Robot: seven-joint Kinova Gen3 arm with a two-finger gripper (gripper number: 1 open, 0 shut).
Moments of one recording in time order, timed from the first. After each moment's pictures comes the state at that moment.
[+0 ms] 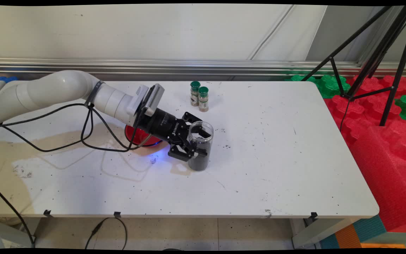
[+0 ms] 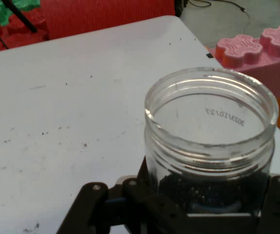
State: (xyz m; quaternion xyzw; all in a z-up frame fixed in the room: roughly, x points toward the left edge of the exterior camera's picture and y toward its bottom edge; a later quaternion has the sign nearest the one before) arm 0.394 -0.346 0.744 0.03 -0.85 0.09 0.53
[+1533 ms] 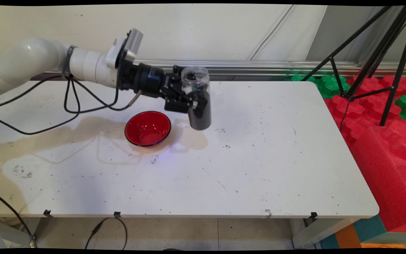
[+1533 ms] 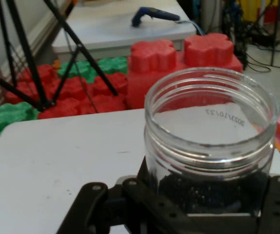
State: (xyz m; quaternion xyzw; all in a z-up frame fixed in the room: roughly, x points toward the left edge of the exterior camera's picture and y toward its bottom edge) arm 0.426 -0.354 0.840 0.11 -0.79 0.15 0.58
